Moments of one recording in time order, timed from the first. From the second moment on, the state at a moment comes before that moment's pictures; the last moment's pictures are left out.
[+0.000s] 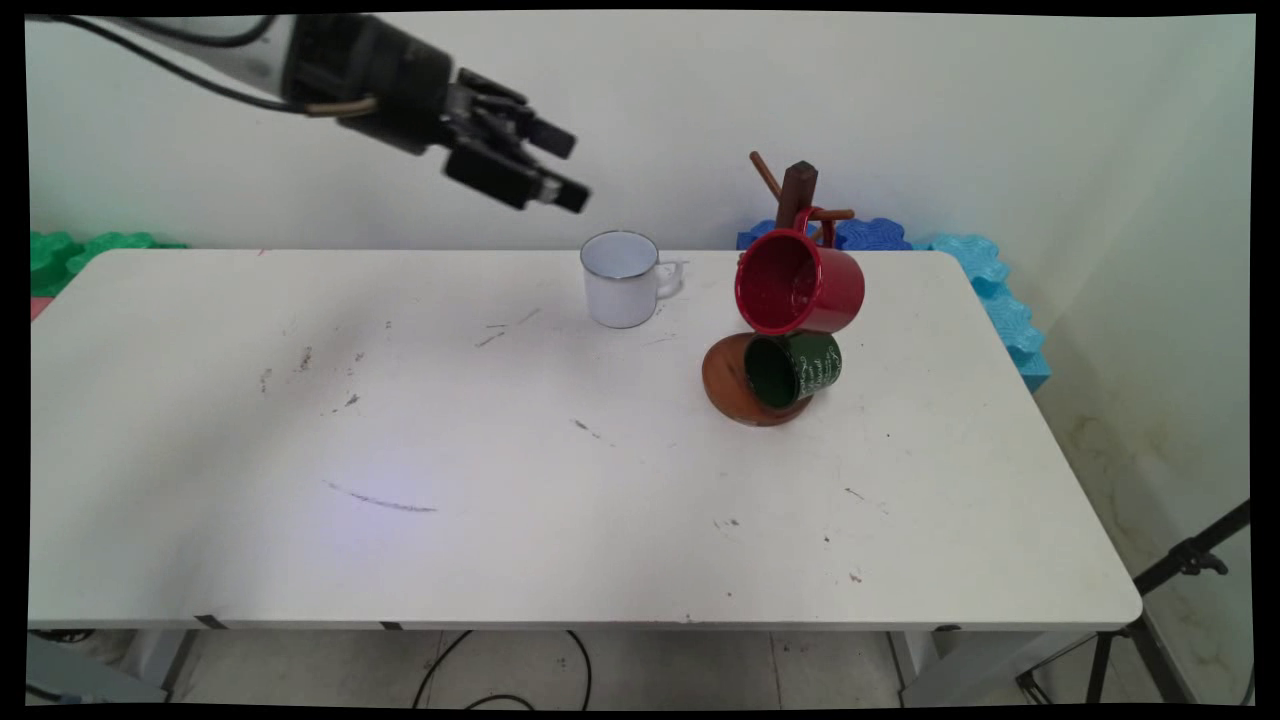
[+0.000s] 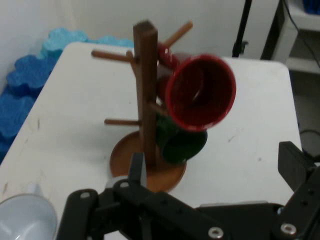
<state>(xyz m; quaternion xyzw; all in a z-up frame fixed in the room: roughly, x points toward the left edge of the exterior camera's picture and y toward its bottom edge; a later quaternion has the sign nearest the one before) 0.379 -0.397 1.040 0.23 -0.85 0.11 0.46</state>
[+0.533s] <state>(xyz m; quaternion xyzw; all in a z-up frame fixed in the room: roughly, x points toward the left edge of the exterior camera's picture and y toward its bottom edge) 0.312 -0.402 1.054 0.26 -0.84 0.08 0.46</state>
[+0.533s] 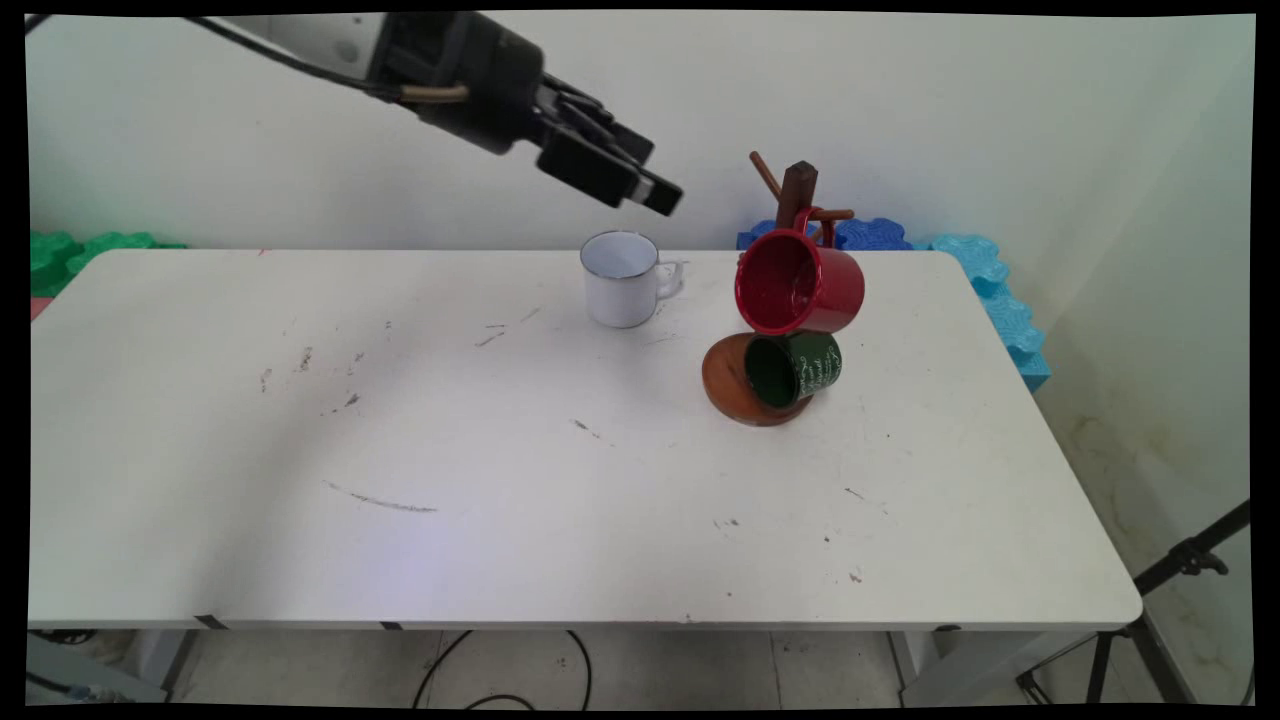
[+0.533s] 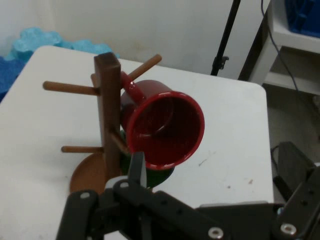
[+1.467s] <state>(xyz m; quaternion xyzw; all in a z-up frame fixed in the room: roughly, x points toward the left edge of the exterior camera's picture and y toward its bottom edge) 0.231 -0.413 1.011 0.36 -0.83 0.01 0.42</state>
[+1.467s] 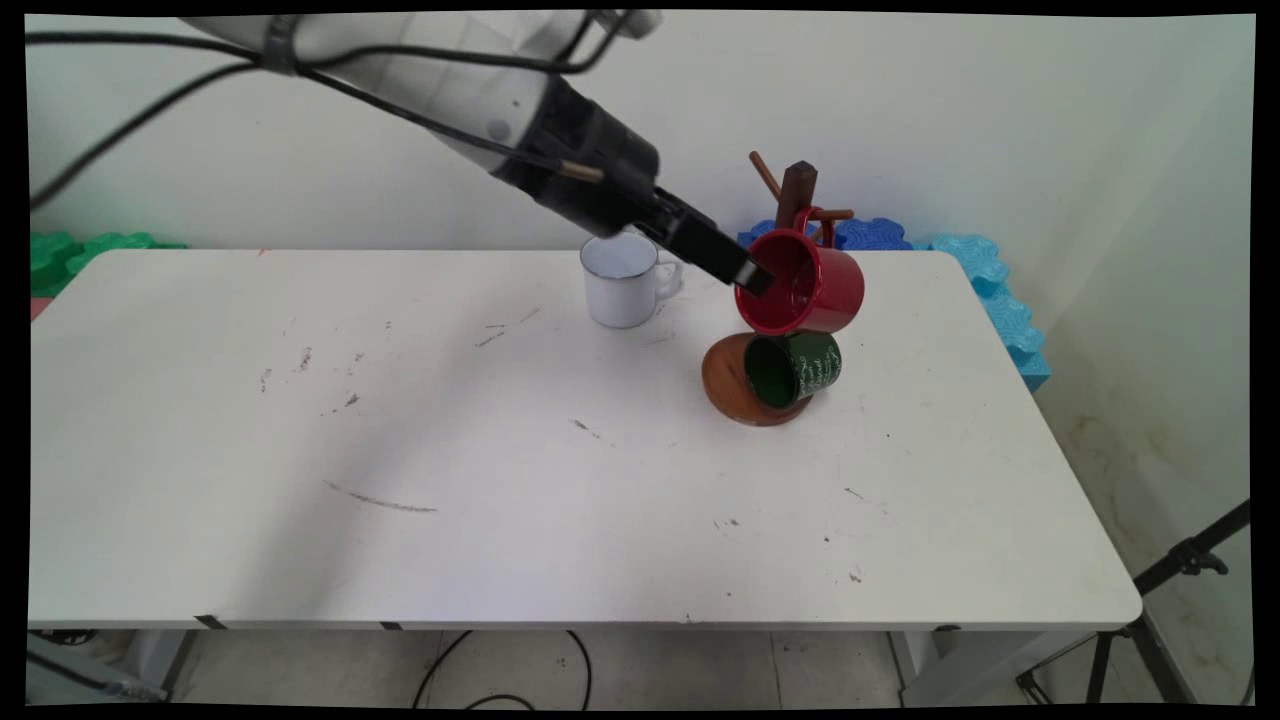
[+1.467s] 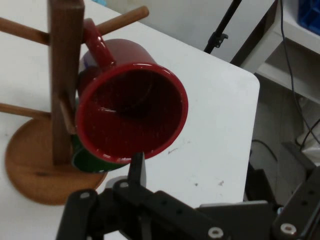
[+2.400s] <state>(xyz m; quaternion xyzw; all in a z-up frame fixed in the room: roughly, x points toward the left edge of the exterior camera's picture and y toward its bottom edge) 0.178 -0.440 0.954 0.34 -0.83 0.02 0.44</state>
